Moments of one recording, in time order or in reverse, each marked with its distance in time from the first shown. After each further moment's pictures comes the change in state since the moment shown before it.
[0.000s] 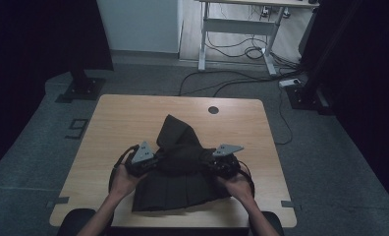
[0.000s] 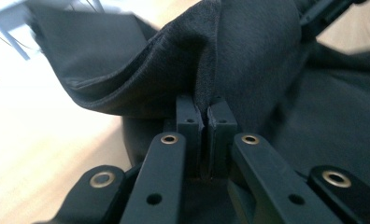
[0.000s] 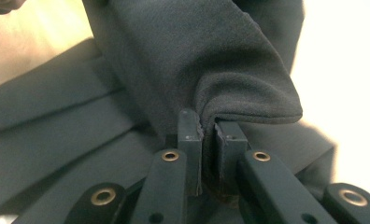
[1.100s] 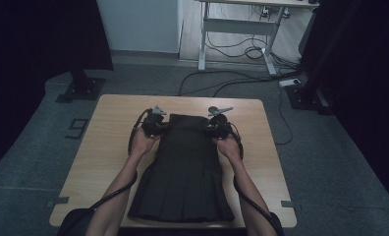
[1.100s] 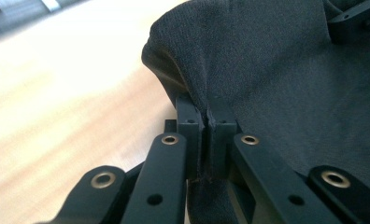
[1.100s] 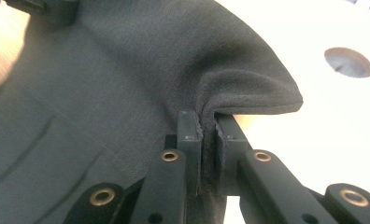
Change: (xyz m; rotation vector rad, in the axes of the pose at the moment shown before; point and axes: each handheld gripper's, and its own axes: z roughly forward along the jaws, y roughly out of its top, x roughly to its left) left arm 0.124 0.061 0.099 0.128 0.066 -0.235; right arm -0.115 0.068 0.073 0.100 -0.150 0.167
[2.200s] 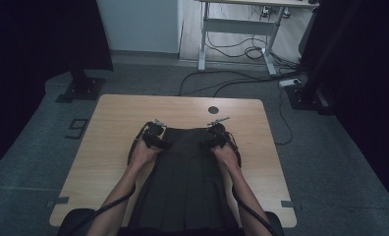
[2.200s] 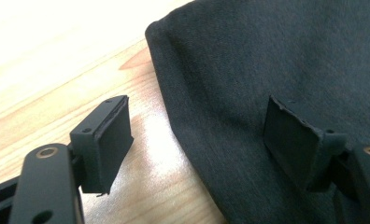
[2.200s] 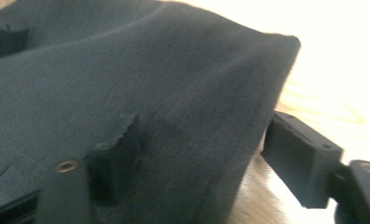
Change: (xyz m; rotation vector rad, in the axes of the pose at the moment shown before) left arm -0.004 -0.056 0.037 0.201 0.079 -0.115; right arm 0.001 -0.041 0.037 0.127 -0.046 0.082
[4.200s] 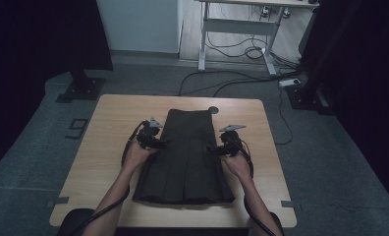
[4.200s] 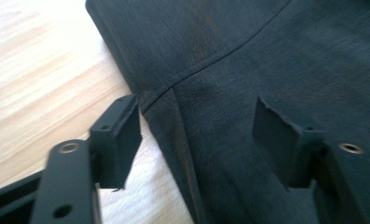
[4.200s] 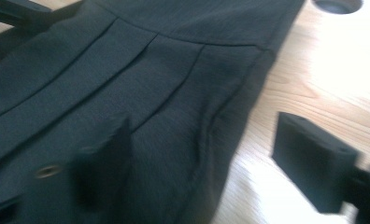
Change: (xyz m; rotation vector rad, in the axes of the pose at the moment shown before) left arm -0.012 -0.003 -0.032 -0.105 0.012 0.111; right arm 0.004 -0.030 -0.056 -0.144 0.026 -0.015
